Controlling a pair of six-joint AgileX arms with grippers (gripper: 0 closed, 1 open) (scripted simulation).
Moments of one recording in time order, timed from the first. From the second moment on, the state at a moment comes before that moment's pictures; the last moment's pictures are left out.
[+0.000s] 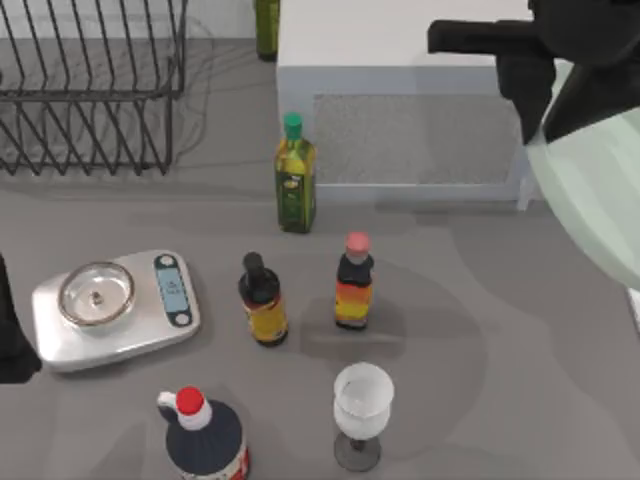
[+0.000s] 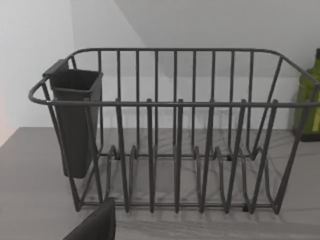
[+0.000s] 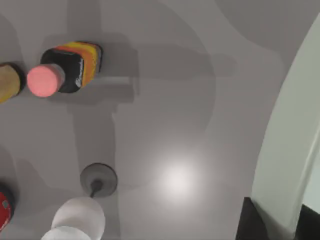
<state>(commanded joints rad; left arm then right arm) 0.00 0.00 0.00 0.00 0.00 0.00 0.53 1.95 2.24 -1.75 0.03 0.59</state>
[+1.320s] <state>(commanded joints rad) 0.00 0.00 0.00 0.00 0.00 0.00 -0.08 2.71 2.90 -1.76 0.01 -0.06</state>
